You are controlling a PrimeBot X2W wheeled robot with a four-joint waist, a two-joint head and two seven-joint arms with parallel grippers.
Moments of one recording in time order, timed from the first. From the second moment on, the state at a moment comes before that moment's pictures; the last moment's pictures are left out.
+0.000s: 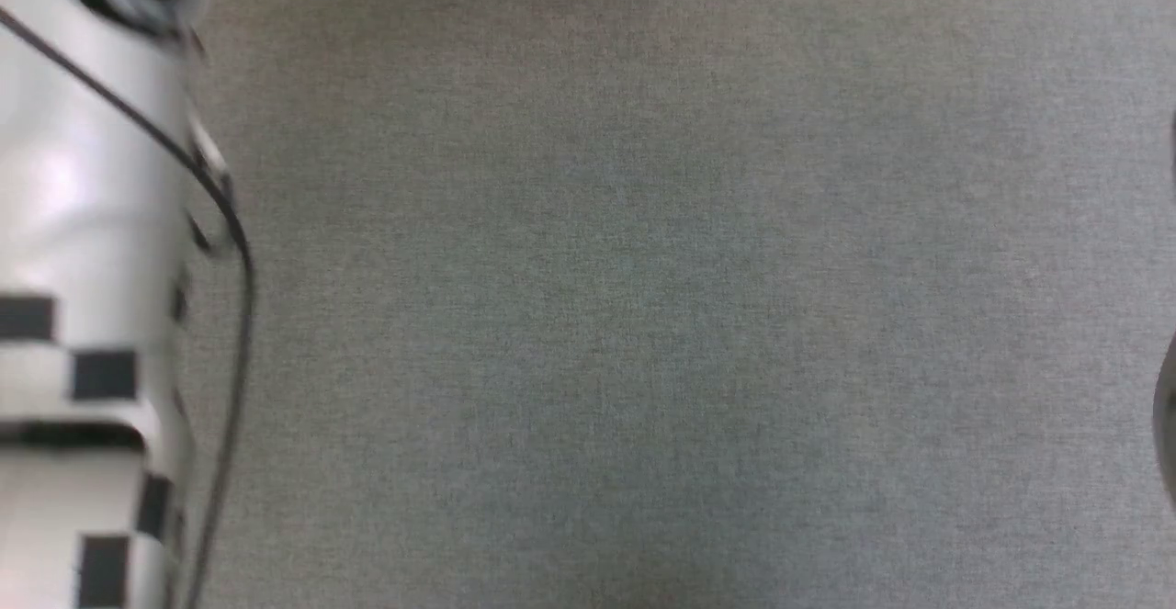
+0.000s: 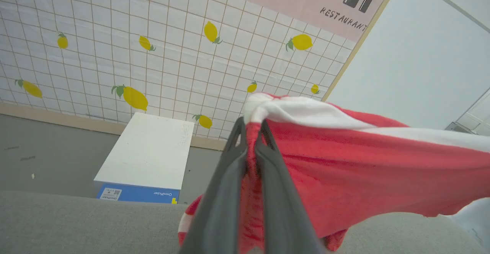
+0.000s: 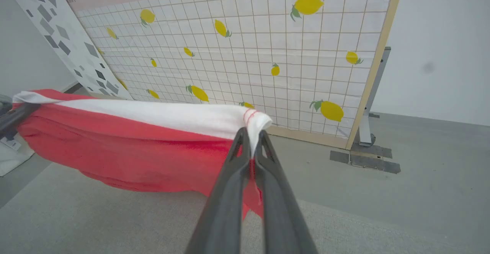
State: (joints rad) left arm -1.23 0.27 -0.19 0.57 -0.68 -0.01 0.11; right arm -1.29 -0.19 0.06 0.46 0.44 0.13 0.53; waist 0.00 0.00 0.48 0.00
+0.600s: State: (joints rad) left arm -0.27 0.21 -0.22 0.29 -0.76 0.01 -0.05; right arm -0.19 -0.31 0.12 -0.05 0.75 0.13 0.51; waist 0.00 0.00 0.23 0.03
